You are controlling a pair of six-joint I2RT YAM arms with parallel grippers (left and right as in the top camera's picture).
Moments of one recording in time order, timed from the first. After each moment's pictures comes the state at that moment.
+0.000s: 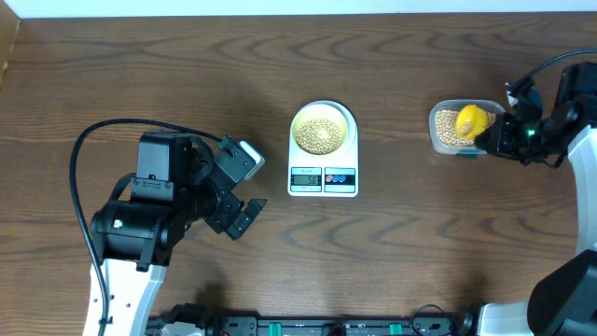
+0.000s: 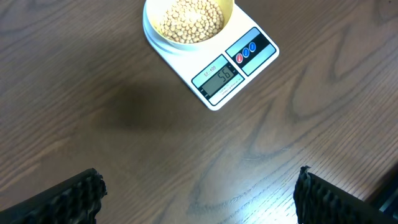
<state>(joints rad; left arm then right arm) -0.16 1.03 1.10 -1.07 0.36 0.54 -0.28 1.60 1.36 -1.09 -0.46 -0.09</state>
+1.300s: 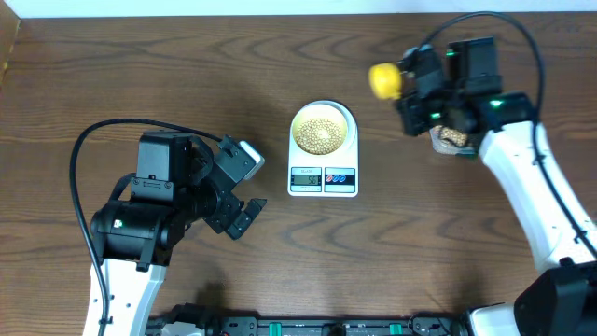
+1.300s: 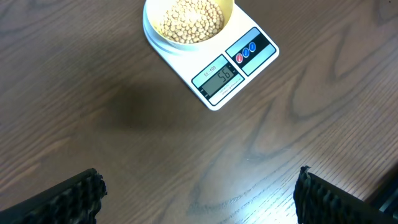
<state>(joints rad) -0.16 1.03 1.10 -1.07 0.36 0.54 0.20 1.60 1.36 -0.69 -0.36 -0.17</state>
